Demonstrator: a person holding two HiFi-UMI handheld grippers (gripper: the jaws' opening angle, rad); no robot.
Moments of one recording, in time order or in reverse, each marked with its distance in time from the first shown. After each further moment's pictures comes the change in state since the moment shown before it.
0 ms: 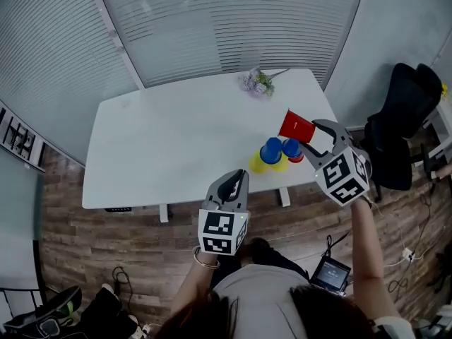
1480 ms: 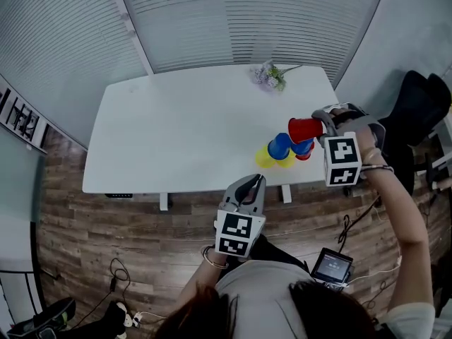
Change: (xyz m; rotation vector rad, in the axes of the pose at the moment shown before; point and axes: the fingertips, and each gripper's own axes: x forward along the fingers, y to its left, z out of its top) left arm 0.004 -0.033 -0.029 -0.004 0.060 -0.047; right arm 0.047 0.003 -0.038 -0.898 0.351 0.211
